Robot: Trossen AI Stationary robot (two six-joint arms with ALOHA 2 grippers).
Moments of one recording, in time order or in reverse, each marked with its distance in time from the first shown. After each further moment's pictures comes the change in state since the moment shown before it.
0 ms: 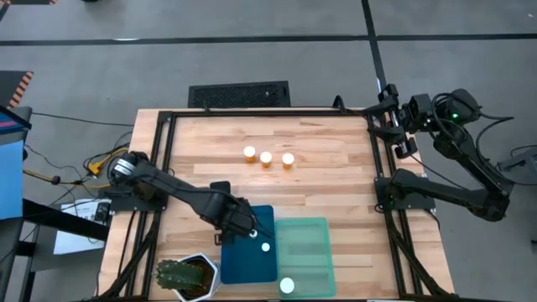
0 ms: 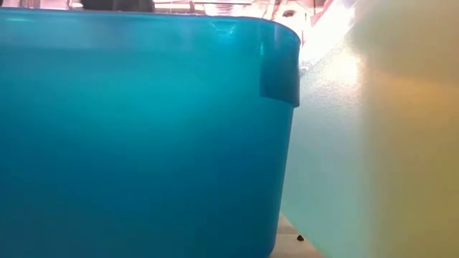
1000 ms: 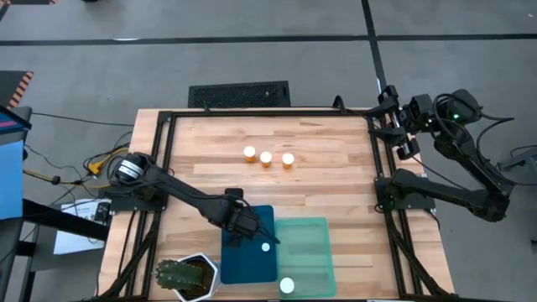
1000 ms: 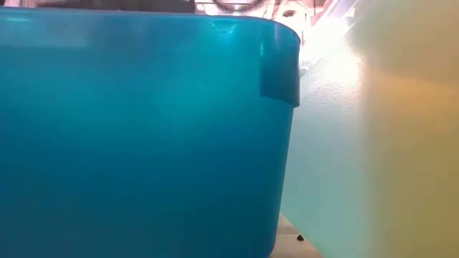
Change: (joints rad) left arm 0.021 0.025 -0.321 0.484 -0.070 0.187; right arm 0.000 0.000 0.000 0.001 -0.025 0.033
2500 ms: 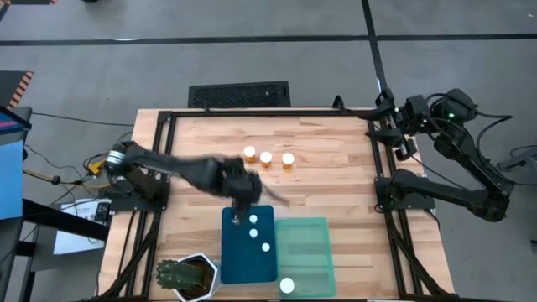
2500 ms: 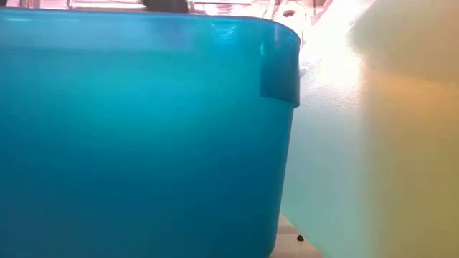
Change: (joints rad) left arm 0.129 -0.085 0.271 -0.226 -0.038 0.029; right arm 0.008 0.000 0.000 -0.047 -0.001 -0.008
